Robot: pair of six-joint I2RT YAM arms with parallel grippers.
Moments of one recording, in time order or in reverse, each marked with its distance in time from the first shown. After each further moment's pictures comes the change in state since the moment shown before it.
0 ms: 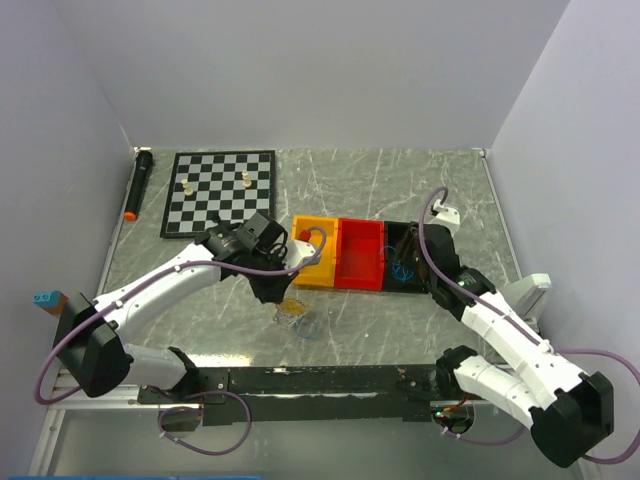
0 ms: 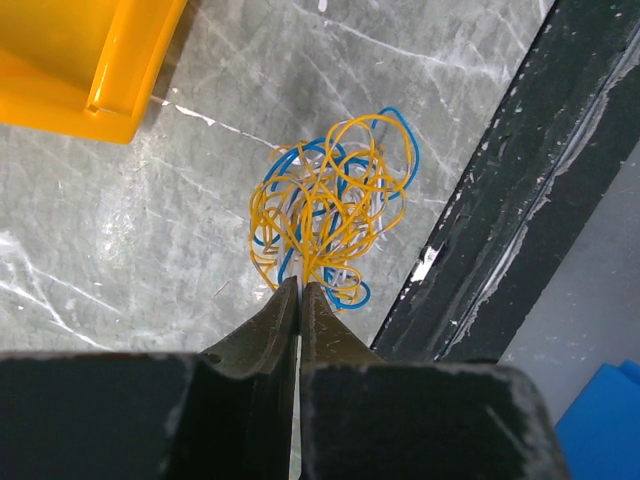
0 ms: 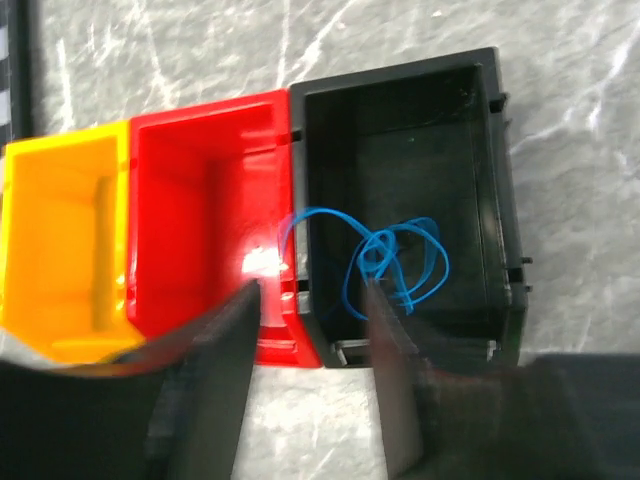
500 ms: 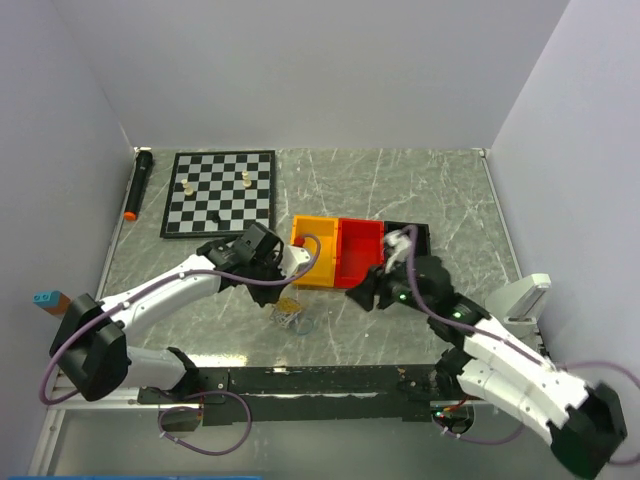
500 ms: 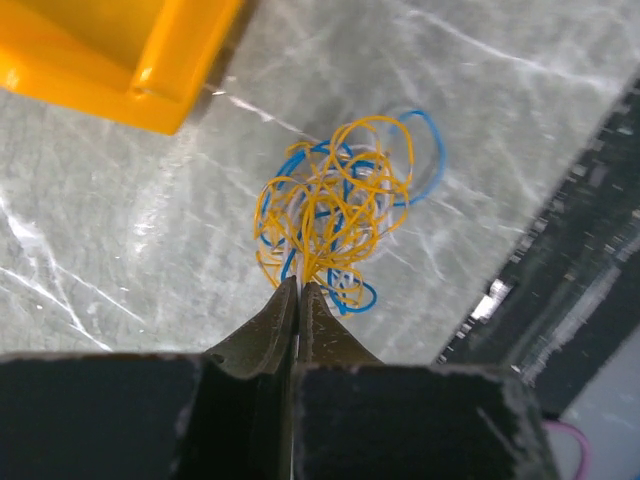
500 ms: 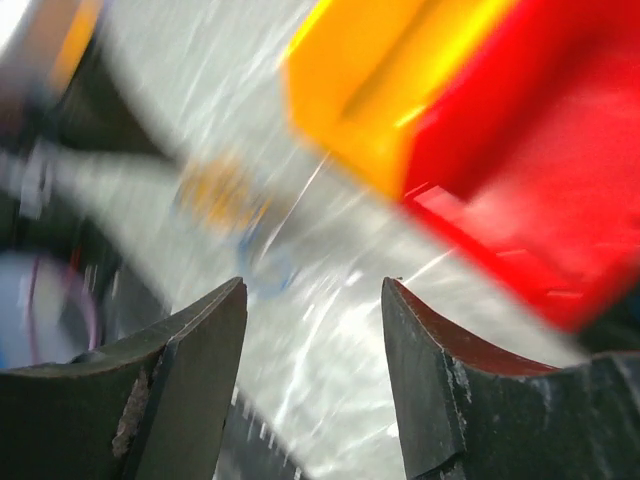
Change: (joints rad) left arm 0.012 -0.034 -0.163 0.185 -0.096 -0.011; right arm 0.113 -0.192 -0.248 0.261 -0.613 -0.127
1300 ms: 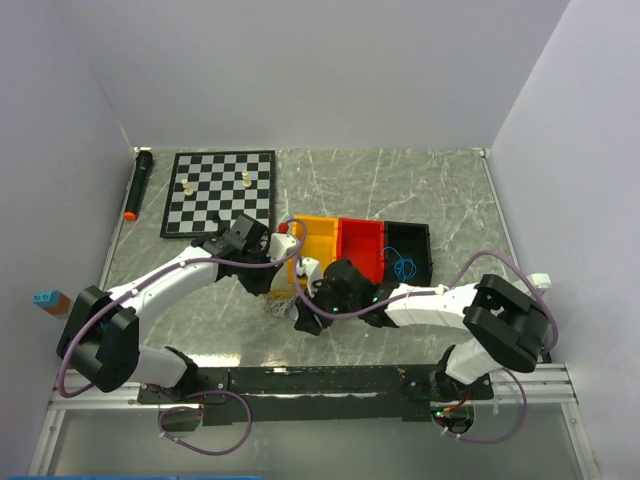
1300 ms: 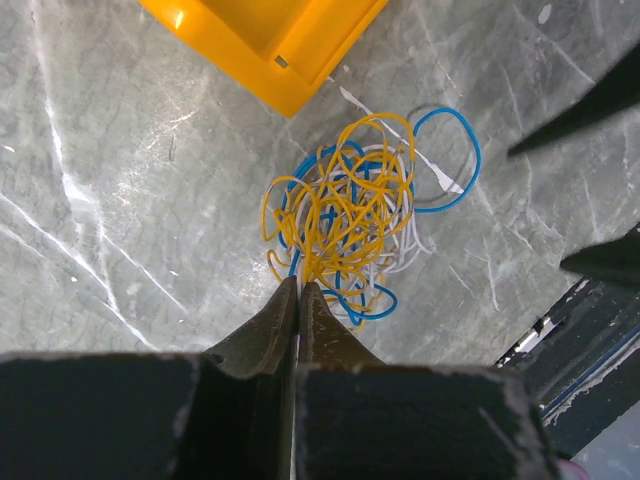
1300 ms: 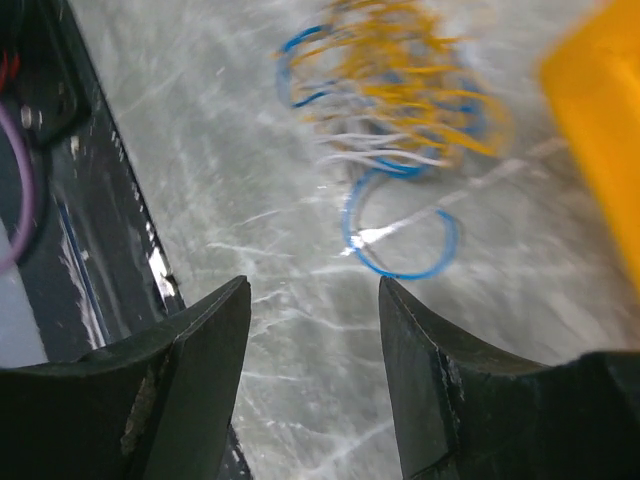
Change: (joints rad) left arm 0.154 0.068 -0.037 0.082 0.001 -0.029; right arm 0.382 0.761 0.204 0.300 -0.102 -0.229
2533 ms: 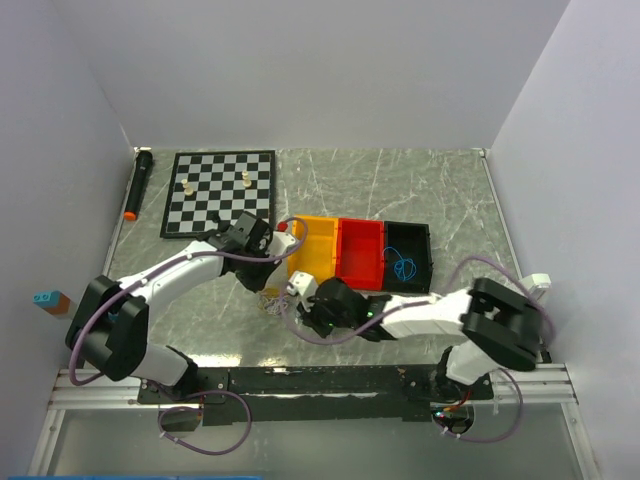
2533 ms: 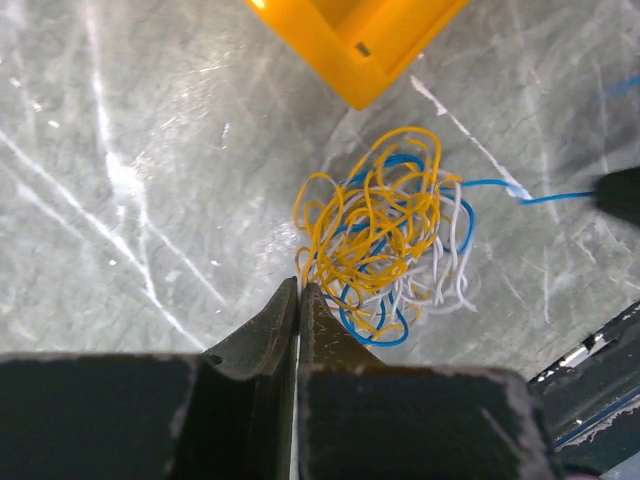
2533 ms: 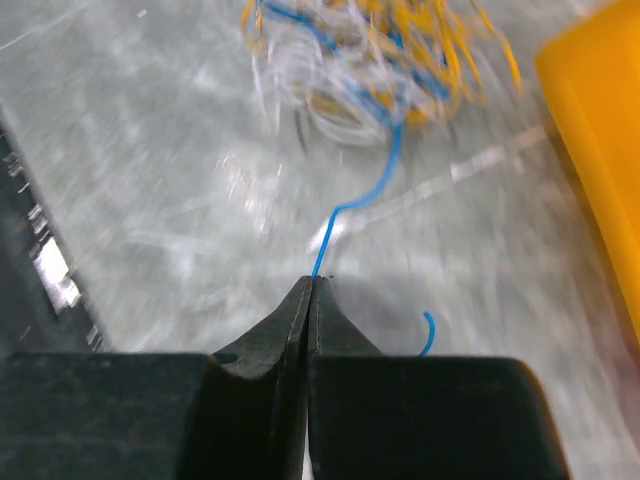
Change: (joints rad) left arm 0.017 0.062 0.023 -0.009 -0.086 0.010; right arm 0.143 0.066 -0.008 0.021 0.272 -0.148
